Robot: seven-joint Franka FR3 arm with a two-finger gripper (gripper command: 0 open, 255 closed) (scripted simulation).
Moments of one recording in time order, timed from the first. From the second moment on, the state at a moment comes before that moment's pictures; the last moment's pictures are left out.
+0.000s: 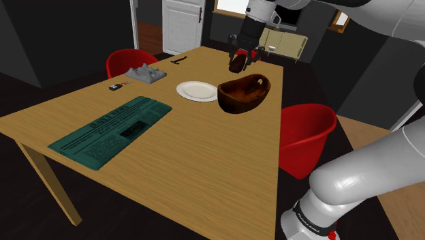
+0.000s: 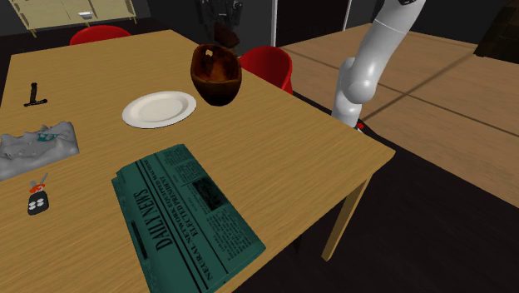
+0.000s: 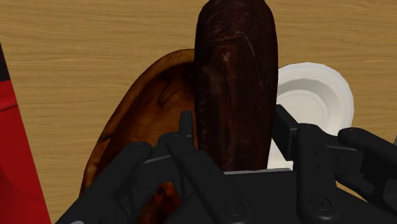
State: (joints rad) arm -0.45 -0.30 0.27 -1.82 0.16 1.66 0.90
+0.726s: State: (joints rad) arm -0.54 -0.13 0.13 -1.65 0.12 1.63 0.68
